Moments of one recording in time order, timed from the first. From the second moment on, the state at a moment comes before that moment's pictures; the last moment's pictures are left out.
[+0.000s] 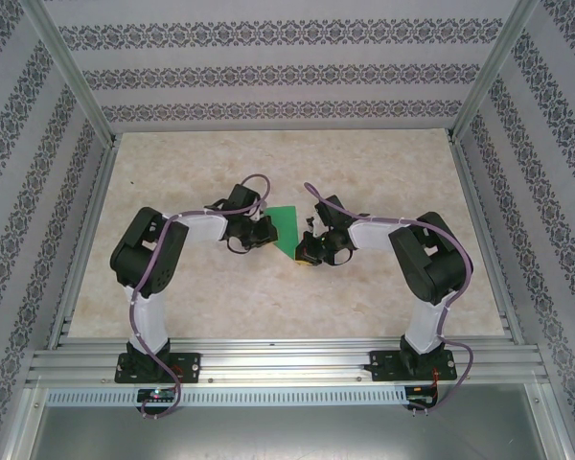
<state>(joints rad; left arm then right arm) -0.46 1.96 1.10 -0.17 0.46 -0.74 0.51 1.86 0.96 -0.27 -0.57 0.66</state>
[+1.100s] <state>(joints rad) -0.35 1.70 1.00 -0.22 0.45 -0.75 0.50 1.65 1.01 -0.29 -0.49 0.47</state>
